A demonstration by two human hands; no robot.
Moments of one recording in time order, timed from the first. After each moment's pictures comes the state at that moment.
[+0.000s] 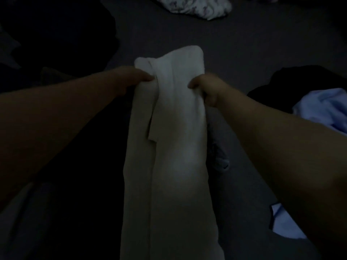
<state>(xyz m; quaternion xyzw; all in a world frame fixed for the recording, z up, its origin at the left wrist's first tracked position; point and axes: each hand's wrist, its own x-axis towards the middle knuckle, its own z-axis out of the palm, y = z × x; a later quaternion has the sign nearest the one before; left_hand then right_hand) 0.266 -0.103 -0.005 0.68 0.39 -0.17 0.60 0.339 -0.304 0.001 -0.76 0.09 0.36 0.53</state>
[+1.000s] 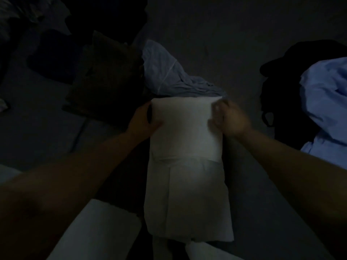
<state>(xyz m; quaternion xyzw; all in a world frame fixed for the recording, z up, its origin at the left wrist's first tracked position) 0.022 -0.169 -0.054 0.86 0.25 -0.05 0.44 0.174 -0.418 -0.030 -0.93 -0.32 0.17 0.11</state>
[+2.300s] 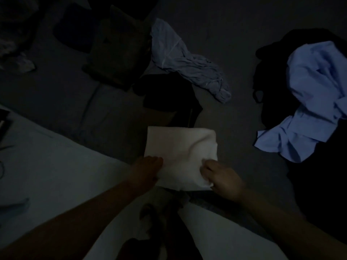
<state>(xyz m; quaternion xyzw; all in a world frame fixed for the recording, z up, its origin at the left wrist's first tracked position) -0.203 -0.308 -0.040 0.98 -0.03 -0.06 0.17 -0.056 -0.562 -0.010 -0.78 -0.59 0.20 0.06</state>
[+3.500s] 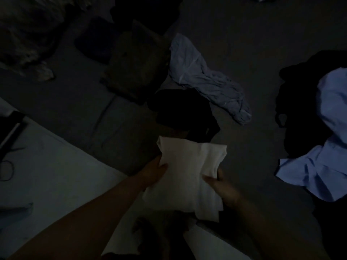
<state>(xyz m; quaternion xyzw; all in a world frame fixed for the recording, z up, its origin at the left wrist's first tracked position) -0.144 -0.272 -0.041 0.70 0.38 -0.22 0.56 -0.039 -0.482 -0.050 -0.69 0.12 0.51 0.50</state>
